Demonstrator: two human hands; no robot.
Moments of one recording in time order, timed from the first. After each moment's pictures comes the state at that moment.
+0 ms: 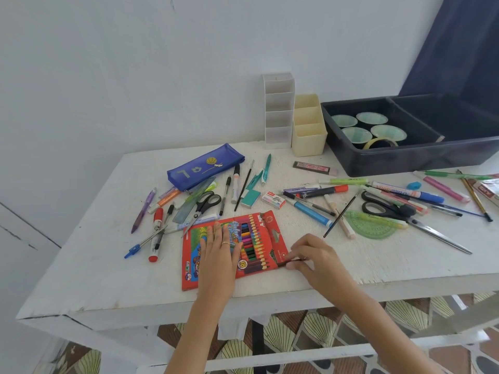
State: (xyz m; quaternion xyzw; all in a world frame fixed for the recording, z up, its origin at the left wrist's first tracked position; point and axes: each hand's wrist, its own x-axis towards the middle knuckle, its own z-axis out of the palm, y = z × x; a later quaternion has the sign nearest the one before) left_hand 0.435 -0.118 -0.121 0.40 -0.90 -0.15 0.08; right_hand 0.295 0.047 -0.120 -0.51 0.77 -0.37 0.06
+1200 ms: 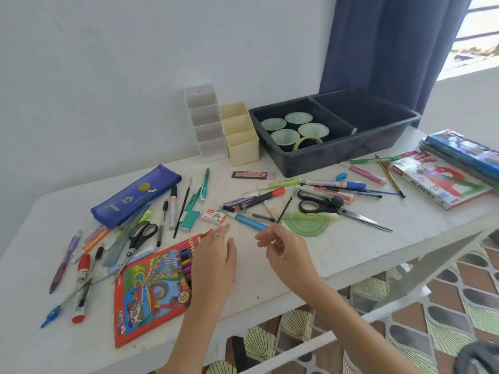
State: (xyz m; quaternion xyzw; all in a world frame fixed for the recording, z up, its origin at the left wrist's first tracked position) left_hand 0.354 -0.054 -0.072 0.28 -0.91 -0.24 0.20; right_hand 0.273 0.068 -0.083 -0.29 0.78 -0.54 0.10
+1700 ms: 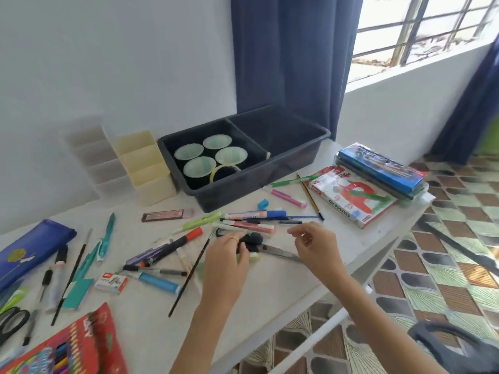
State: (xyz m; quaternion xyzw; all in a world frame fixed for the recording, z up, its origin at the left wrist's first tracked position) left_hand 0.187 0.052 -0.073 0.15 -0.93 -0.27 0.18; right_hand 0.107 0.213 -0.088 -0.14 0.87 -0.47 -0.04
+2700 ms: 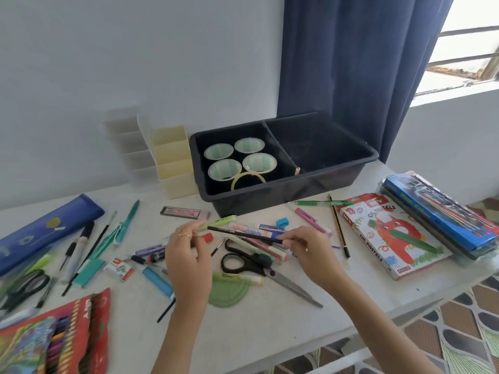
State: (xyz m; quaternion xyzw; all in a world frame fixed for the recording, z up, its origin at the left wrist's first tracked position) left_hand 0.172 0.019 -0.071 0.30 -0.79 -0.29 0.44; right_hand 0.042 0.185 -0.076 -0.30 0.85 -0.42 0.09
